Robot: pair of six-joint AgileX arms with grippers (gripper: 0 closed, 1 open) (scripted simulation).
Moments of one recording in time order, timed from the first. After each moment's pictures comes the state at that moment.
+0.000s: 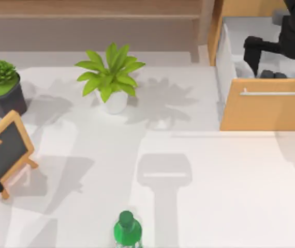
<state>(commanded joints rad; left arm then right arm) 0.00 0.00 0.00 0.00 0.00 0.00 0.15 2.35 2.06 -1.15 0.05 0.42</state>
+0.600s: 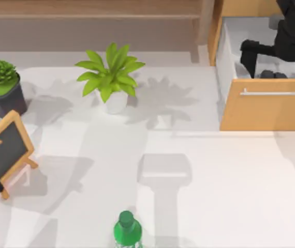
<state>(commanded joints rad) 0.00 0.00 0.00 0.00 0.00 0.00 0.14 2.43 2.14 -1.18 0.05 0.45</state>
